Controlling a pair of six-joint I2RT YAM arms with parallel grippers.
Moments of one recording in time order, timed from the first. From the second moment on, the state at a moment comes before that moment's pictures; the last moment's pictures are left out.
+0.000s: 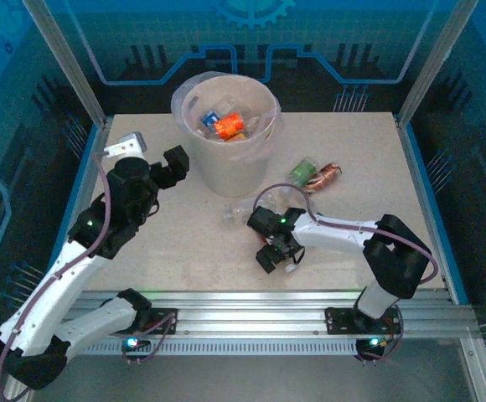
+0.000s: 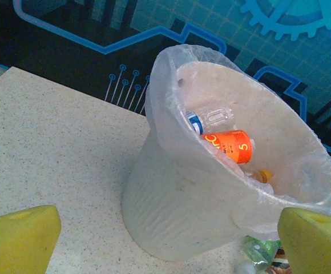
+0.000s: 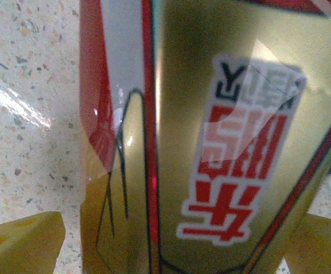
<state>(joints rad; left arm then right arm) -0.50 0.91 1.14 -0.55 -0.48 -0.62 0.91 1.63 0.99 -0.84 0.15 0.29</state>
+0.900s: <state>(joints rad) -0.50 0.91 1.14 -0.55 -0.46 -0.62 0.93 1.44 1.03 -0.87 0.16 0.27</state>
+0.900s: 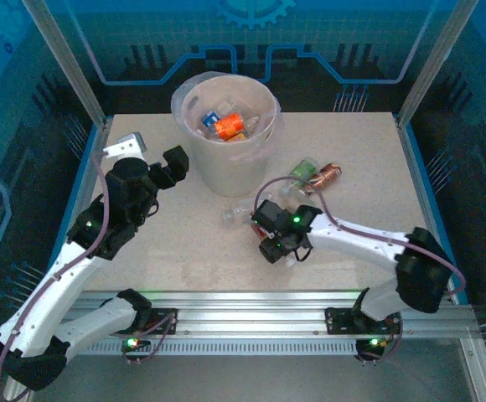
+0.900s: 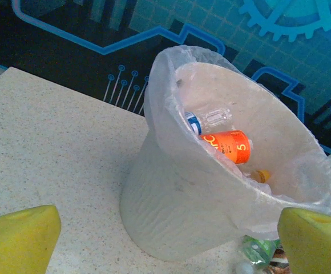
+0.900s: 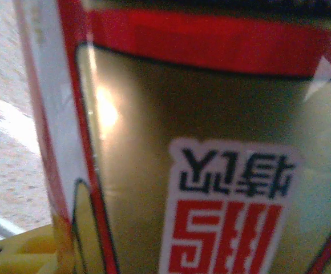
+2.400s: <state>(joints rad) -0.62 1.29 1.19 -0.07 0.45 -0.64 0.68 1.12 1.19 -0.56 -0.30 0.24</state>
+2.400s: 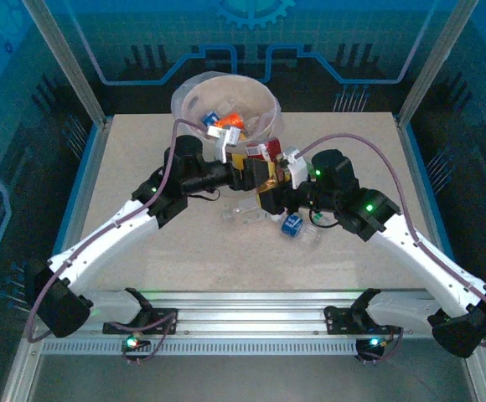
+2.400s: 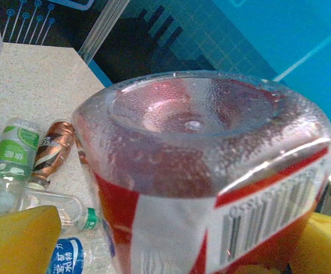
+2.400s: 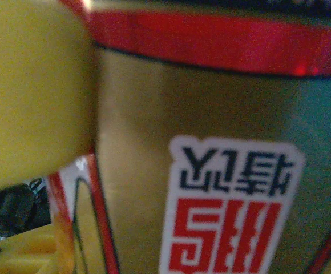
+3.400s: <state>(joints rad) -0.63 1.33 1.25 -0.12 0.41 -0.64 0.67 1.10 1.19 -0.56 -0.24 0.24</state>
